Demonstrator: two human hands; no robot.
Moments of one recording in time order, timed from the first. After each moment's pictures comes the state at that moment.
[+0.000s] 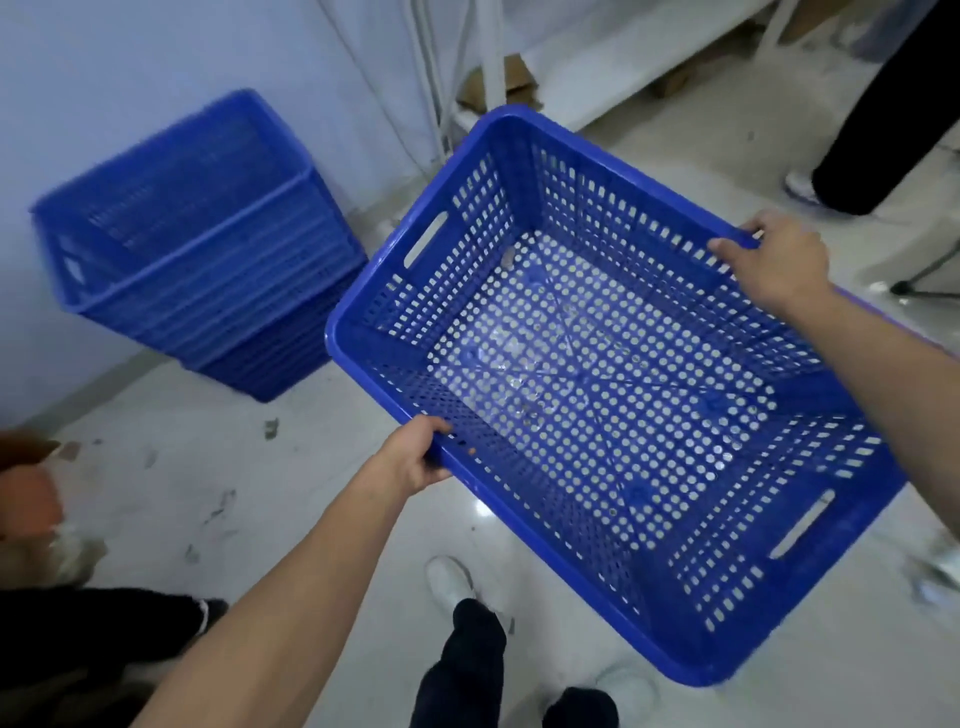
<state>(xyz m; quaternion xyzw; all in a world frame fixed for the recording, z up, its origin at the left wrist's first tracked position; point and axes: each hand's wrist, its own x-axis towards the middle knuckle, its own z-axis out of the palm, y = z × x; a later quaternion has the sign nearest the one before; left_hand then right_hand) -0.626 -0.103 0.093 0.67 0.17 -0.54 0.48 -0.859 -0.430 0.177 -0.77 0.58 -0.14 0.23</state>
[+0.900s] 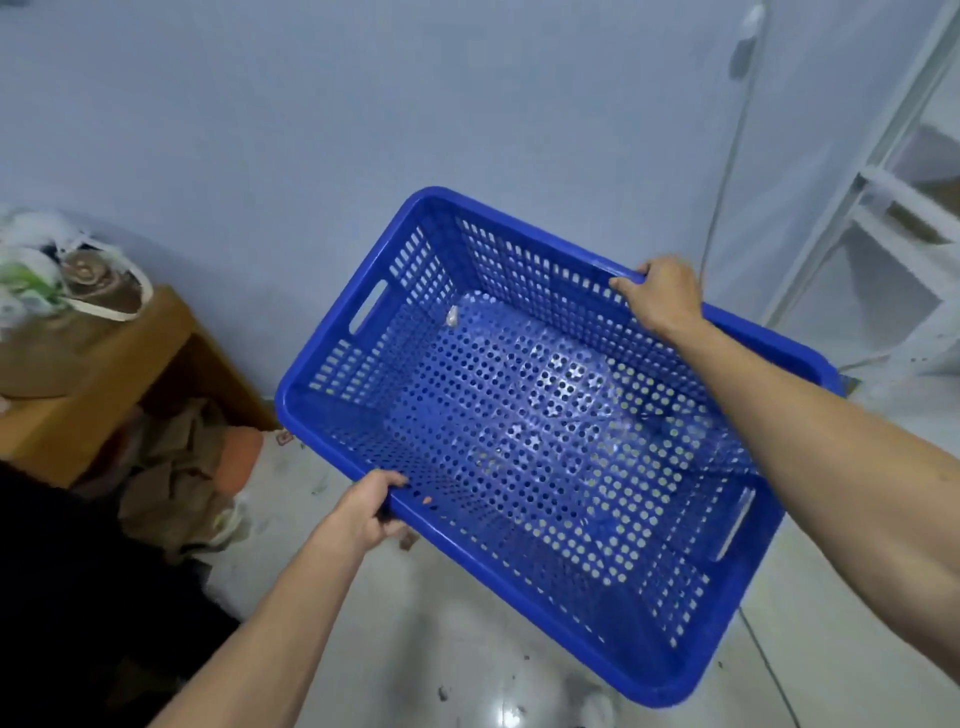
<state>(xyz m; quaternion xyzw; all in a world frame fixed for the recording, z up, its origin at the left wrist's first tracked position) -0.236 -0.006 0.261 0.56 0.35 -0.25 0.70 -0.171 -0.380 0.389 -0.93 0.21 -0.16 0.27</state>
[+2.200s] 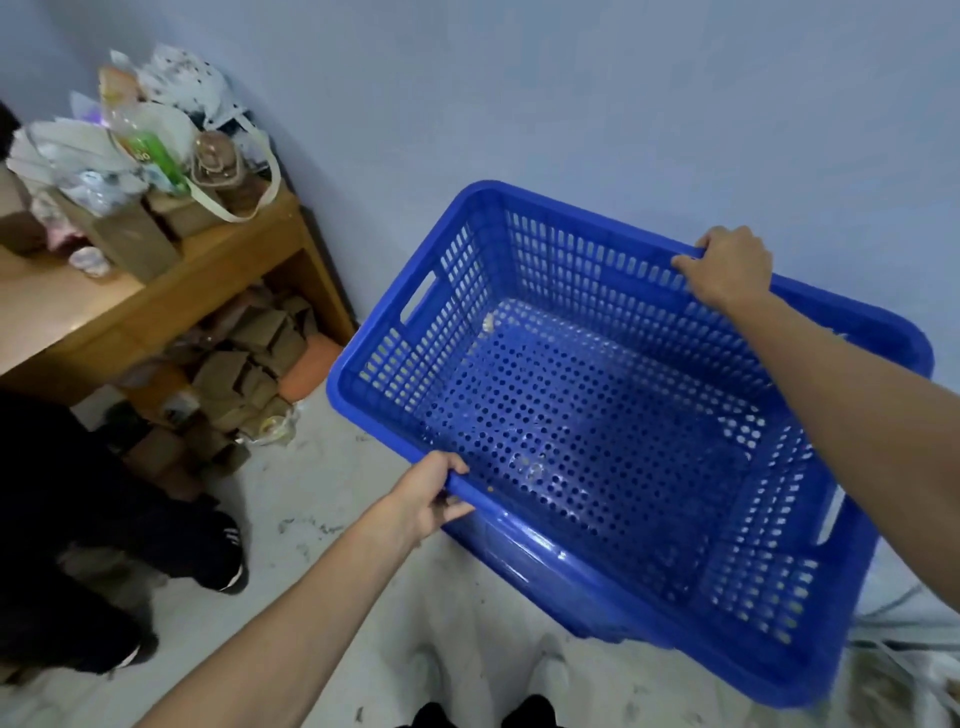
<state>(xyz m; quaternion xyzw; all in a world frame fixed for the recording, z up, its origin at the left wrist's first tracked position) 0.043 -0.085 0.230 0.44 0.44 -0.16 0.77 0.343 -0.363 0.350 -0.99 0.00 -0.07 0.13</state>
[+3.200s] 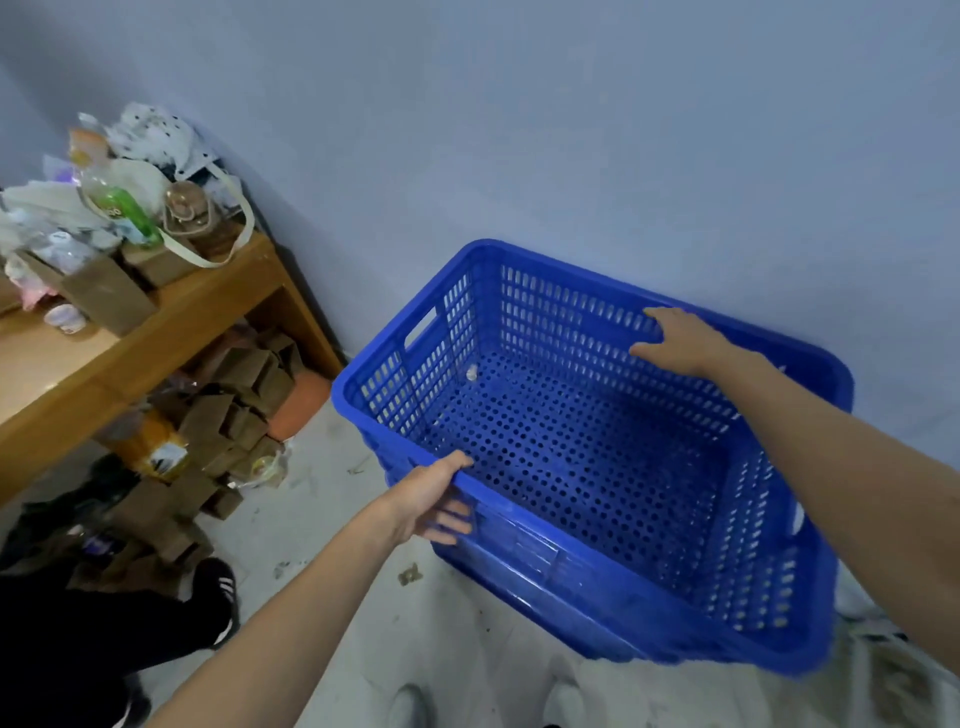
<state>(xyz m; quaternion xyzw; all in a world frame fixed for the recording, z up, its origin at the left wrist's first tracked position) 0.077 -0.092 0.256 0.66 0.36 -0.30 0.58 0.314 -0.405 0.301 -0.97 -0.11 0.17 0.13</state>
